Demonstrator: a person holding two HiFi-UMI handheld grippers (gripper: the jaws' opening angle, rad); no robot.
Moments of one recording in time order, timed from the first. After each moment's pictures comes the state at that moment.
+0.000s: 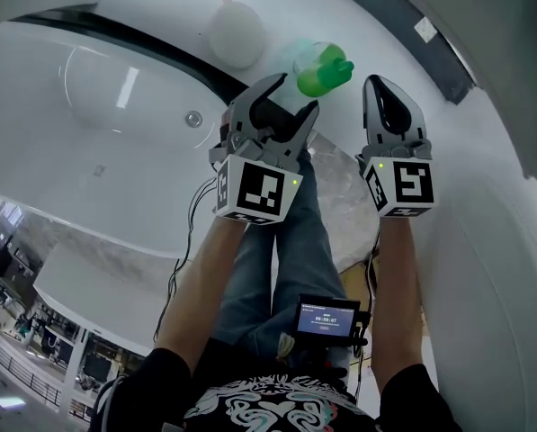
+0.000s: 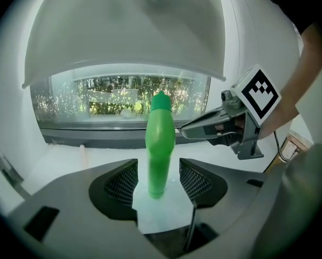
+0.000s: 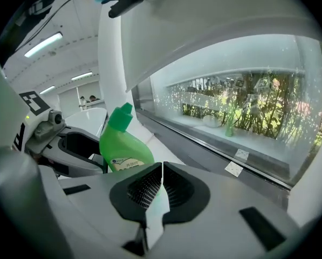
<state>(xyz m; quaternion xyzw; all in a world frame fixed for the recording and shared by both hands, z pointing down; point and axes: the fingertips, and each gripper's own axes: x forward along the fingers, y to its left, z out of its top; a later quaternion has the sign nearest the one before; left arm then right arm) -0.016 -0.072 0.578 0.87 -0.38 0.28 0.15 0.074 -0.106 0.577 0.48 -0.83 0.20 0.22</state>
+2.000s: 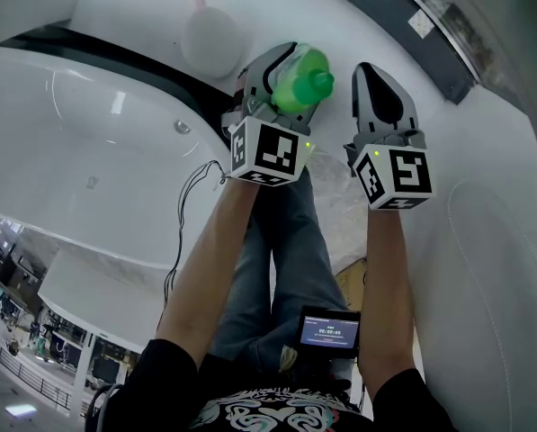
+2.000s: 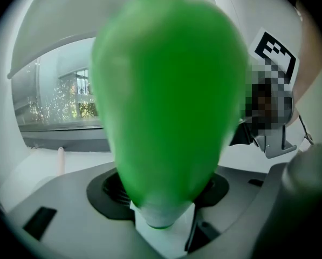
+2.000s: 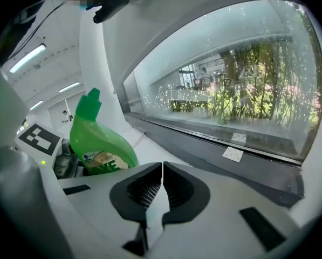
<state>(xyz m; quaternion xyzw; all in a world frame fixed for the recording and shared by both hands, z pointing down) 0.029 -0.122 0.650 0.88 -0.37 0.27 0.11 0.088 -0.128 0.615 0.51 -0.80 0.26 0.18</state>
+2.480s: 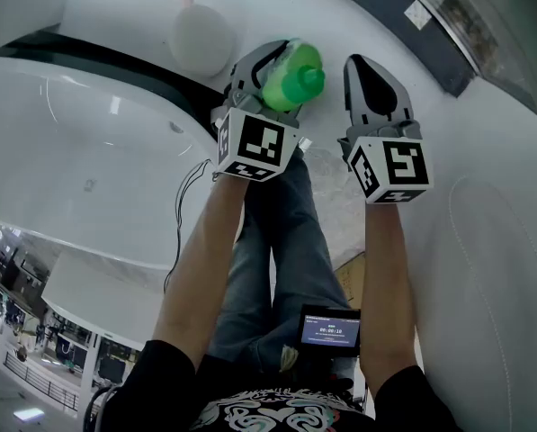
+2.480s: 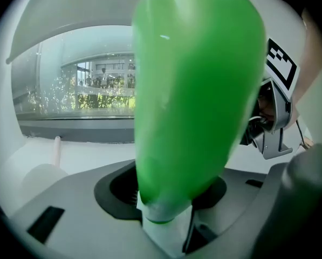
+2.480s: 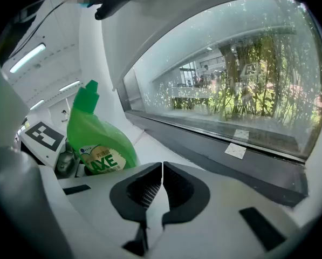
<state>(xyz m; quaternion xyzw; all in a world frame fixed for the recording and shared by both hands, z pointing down) 0.024 -0.123 0.665 0.88 -0.36 0.27 0.15 0.086 -0.130 0.627 0.50 -0.80 0.26 0.19</state>
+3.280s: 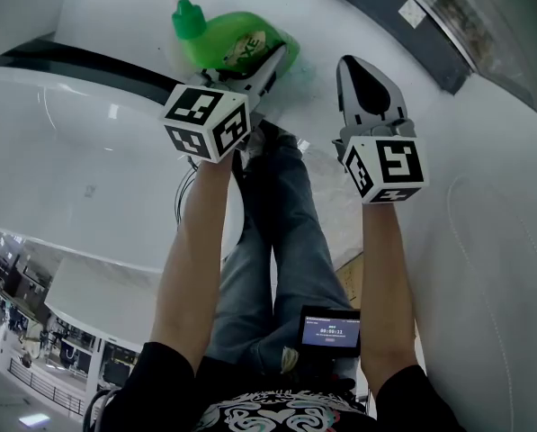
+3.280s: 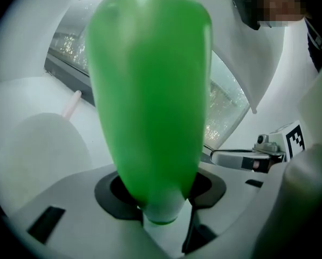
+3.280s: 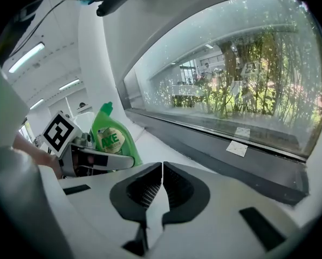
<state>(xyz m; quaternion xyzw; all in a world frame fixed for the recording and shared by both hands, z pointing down) -0.017 -0.154 0.669 0.83 -0.38 0.14 0.37 0.082 -0.129 0.632 0.50 -0.80 0.27 0.20</state>
